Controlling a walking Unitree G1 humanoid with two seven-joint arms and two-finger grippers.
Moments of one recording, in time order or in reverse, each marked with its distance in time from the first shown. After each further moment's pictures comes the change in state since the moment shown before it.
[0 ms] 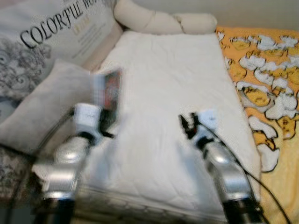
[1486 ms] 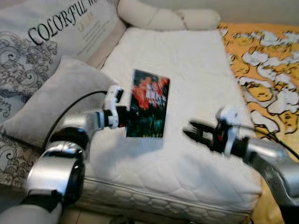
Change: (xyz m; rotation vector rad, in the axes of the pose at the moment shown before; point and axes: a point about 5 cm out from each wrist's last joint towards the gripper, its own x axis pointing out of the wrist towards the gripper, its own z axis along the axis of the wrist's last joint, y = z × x) left arm 0.072 -0.004 0.015 -0.385 0.396 -0.625; right arm -0.059 -0.024 0.045 -0.061 0.196 0.690
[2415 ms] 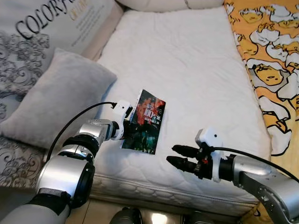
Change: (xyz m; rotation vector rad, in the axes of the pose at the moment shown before) left arm 0.015 0.011 -0.029 0.159 0.125 0.271; right arm 0.009 0.046 -0.014 0.004 0.131 0.089
